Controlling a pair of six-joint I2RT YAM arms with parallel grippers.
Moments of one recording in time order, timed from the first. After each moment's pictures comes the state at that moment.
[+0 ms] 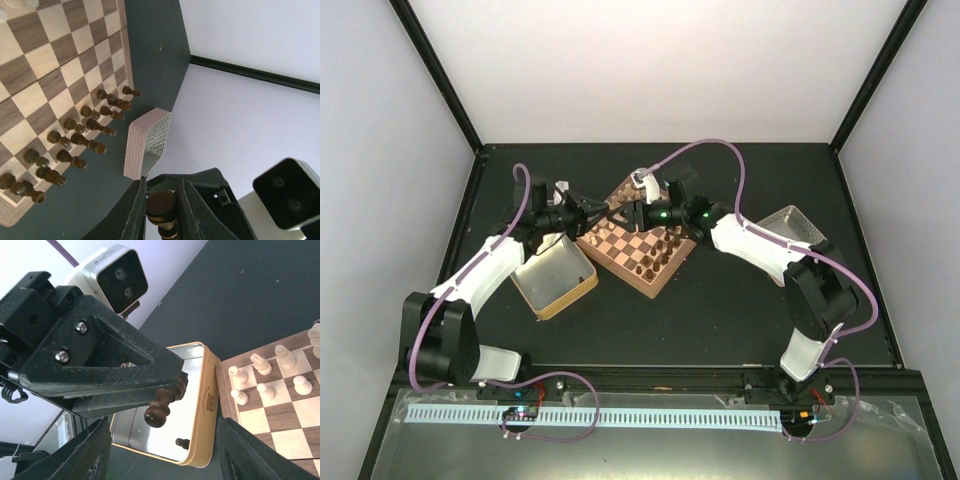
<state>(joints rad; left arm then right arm) -0.19 1.36 0.90 -0.07 0.71 -1.36 0.67 1.74 1.27 0.02 -0.60 0.49</state>
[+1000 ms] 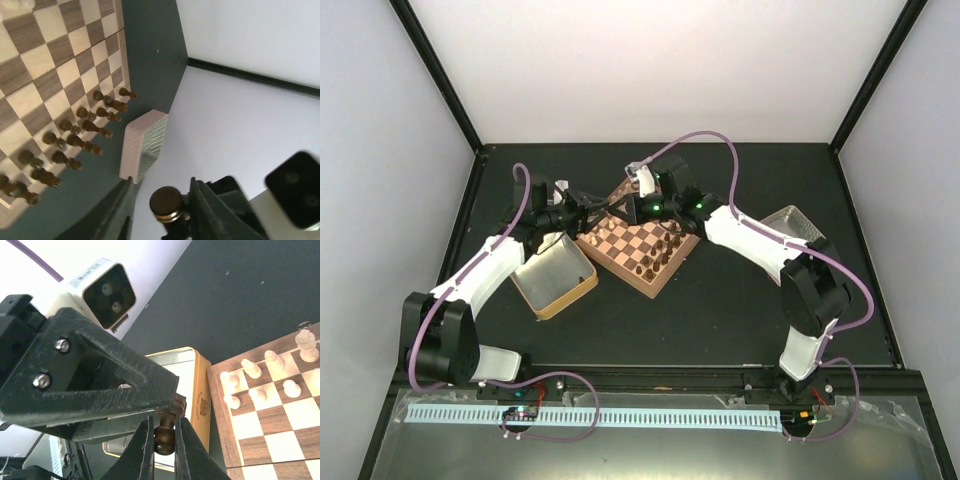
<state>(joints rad) -0.21 1.36 0.90 -0.05 0.70 -1.40 0.69 1.79 1.39 -0.12 -0.53 0.49</state>
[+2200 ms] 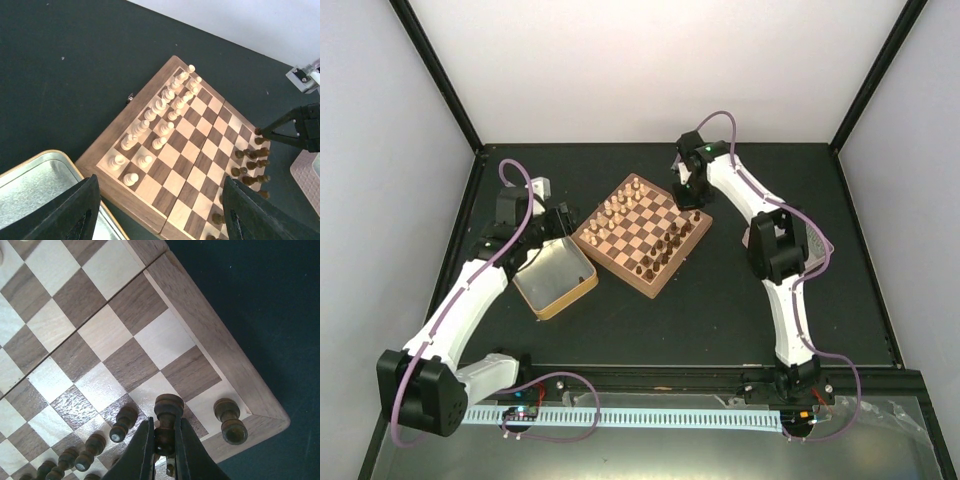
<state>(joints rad) -0.20 1.11 0.87 -0.36 0.18 -0.47 0.43 2.27 2.08 -1.13 -0.11 0.16</state>
